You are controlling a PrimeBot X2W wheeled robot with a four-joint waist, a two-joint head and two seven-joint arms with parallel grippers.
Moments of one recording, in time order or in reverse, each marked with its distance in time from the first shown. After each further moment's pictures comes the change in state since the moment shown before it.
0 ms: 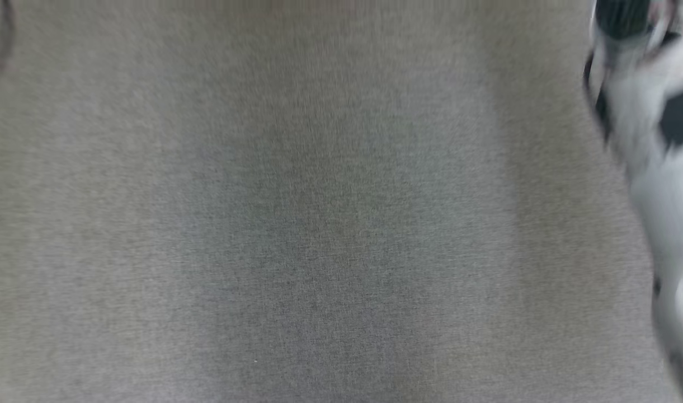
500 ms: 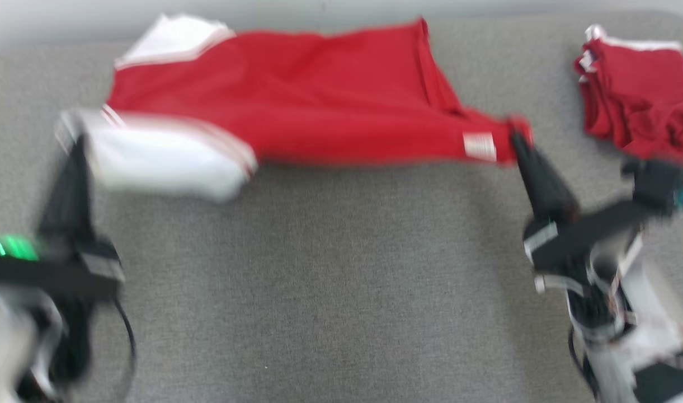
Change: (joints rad) left arm 1.037 -0.021 0.435 -0.528 0.126 0.222 -0.006; right arm 0.824 -0.097 -0.021 -0.479 0.092 0.000 0.096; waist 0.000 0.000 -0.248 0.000
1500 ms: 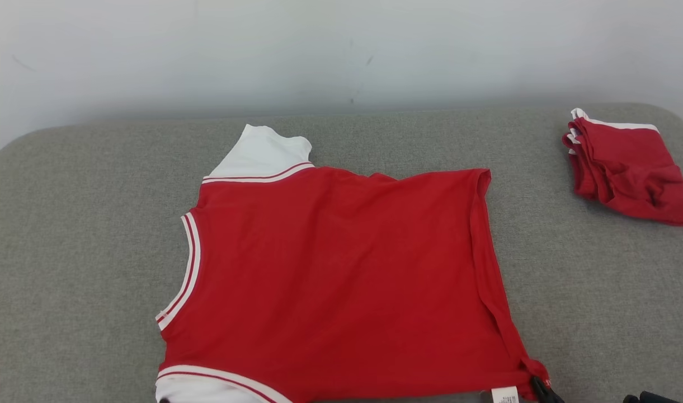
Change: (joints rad) left arm 0.714 -0.320 0.128 0.156 0.186 -0.083 0.000; right arm 0.760 0.075 -0.165 -0.173 -0.118 0.000 0.065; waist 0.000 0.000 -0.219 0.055
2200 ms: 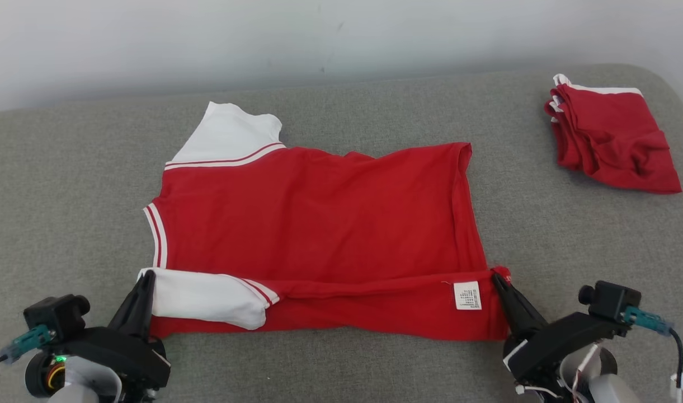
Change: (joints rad) left arm -0.487 0.077 -0.051 0.259 0.087 -0.096 0.120; right arm -0.393 0.059 0.043 0.209 -0.007 0.000 0.024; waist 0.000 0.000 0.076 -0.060
